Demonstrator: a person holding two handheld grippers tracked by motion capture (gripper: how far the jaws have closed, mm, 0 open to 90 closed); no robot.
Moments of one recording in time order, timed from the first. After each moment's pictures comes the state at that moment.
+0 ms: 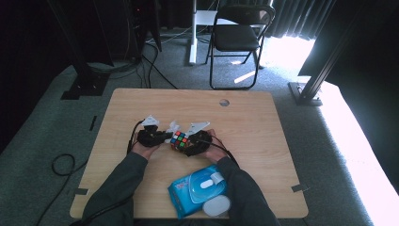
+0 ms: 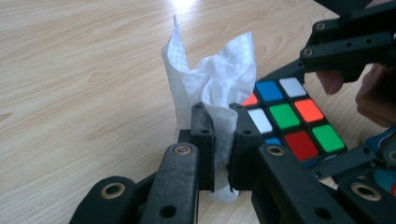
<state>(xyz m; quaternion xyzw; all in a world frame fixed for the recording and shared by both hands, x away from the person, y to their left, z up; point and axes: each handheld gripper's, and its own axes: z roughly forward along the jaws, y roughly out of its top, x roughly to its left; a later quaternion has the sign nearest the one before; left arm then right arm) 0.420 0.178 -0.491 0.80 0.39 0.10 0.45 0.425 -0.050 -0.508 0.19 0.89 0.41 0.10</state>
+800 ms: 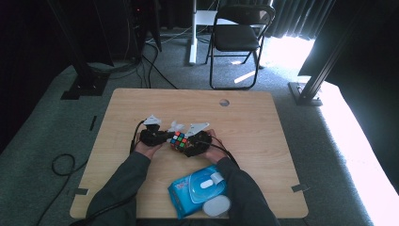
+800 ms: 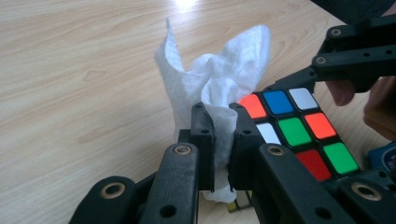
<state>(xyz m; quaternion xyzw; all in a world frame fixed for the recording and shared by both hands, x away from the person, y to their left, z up) 0.423 0.173 -0.496 0.79 0.41 0.09 0.45 0.422 -0.049 -0.507 0.18 0.89 0.41 0.11</state>
